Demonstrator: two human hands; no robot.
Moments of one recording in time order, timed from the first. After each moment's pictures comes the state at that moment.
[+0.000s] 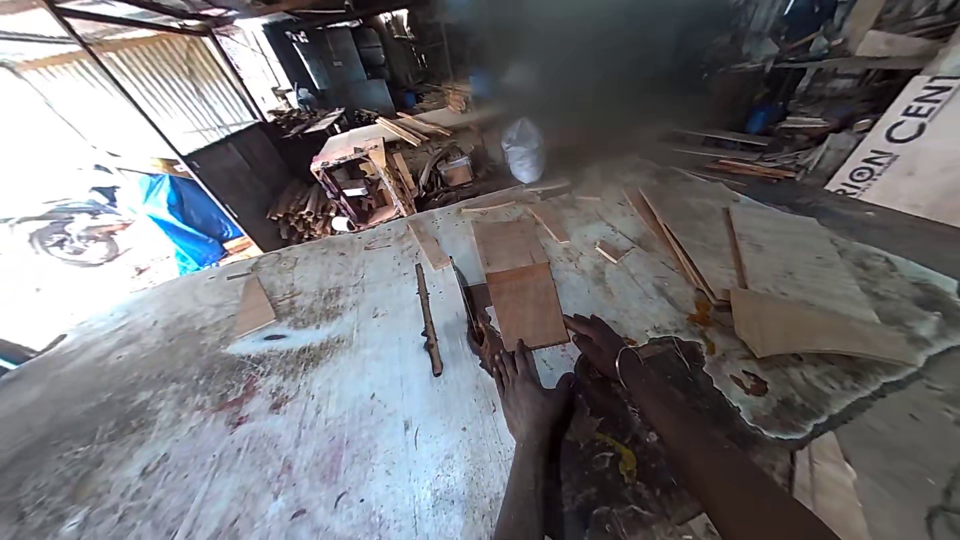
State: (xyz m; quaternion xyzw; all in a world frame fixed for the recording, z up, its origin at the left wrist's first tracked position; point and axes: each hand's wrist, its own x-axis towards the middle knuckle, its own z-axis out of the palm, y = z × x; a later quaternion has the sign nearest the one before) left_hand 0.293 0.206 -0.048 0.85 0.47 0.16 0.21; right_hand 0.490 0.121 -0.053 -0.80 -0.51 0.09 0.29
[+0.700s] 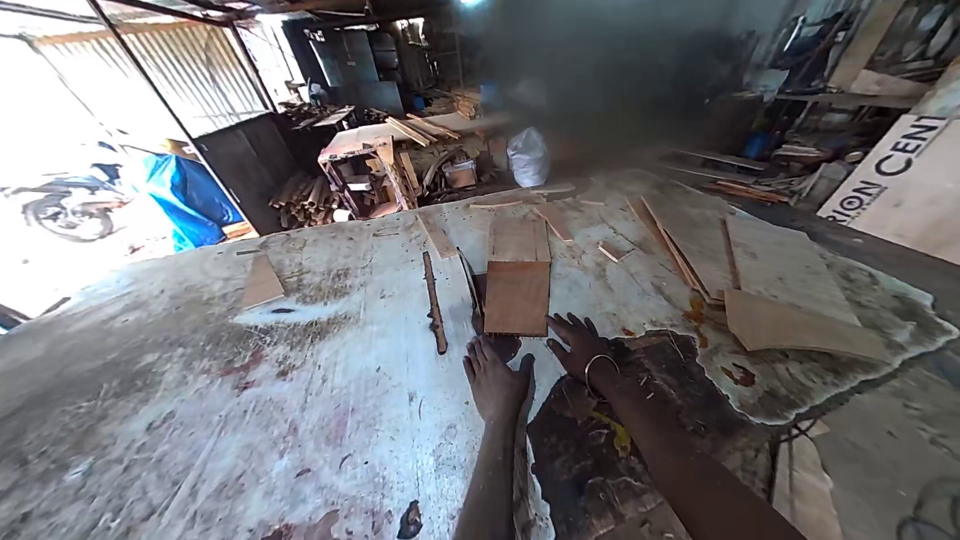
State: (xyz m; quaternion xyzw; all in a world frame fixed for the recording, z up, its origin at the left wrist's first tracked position) left_hand 0.250 0.240 -0.047 0.83 0.50 0.15 0.19; right_hand 0.415 0.138 -0.038 -0.87 -0.46 0.09 0.17
